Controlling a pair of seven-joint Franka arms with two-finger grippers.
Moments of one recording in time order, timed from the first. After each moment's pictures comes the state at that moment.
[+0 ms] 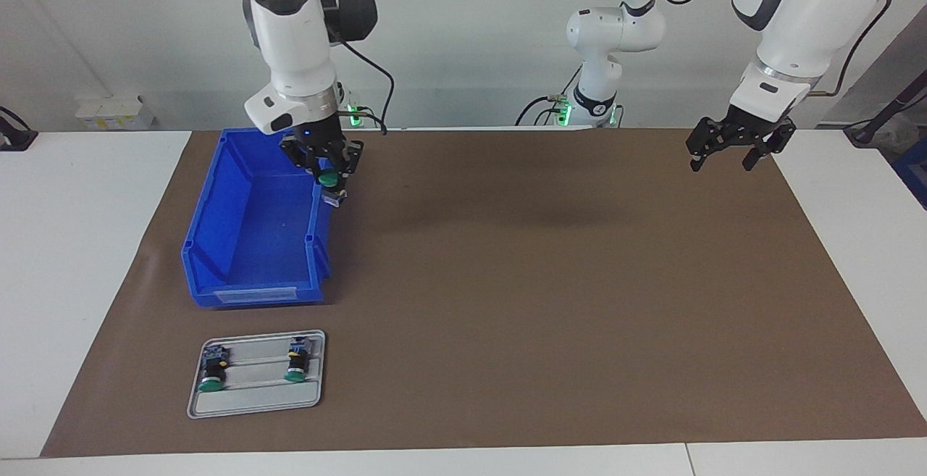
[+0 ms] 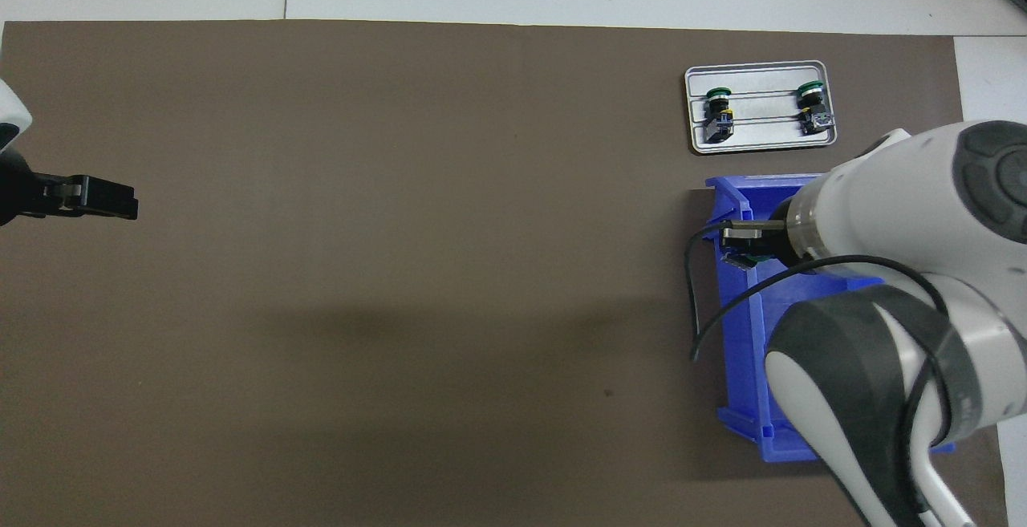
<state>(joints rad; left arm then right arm) -0.10 -0.05 0.06 -1.72 0.01 1.73 0.04 0.19 -0.07 0.03 -1.90 -0.03 1.86 0.29</state>
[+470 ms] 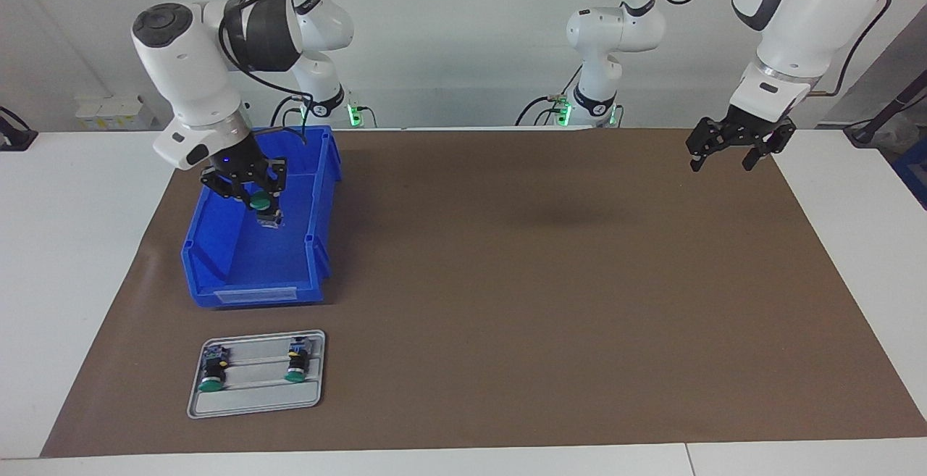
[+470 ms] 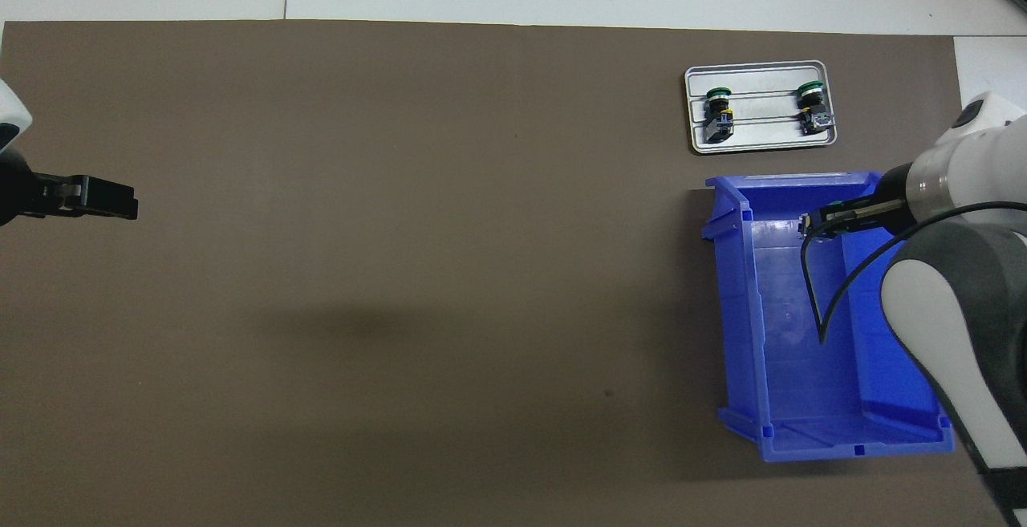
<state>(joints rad) -0.10 -0.05 0.06 -1.72 0.01 1.73 0.04 -0.02 0.00 0.02 -1.91 0.01 1.95 -0.18</state>
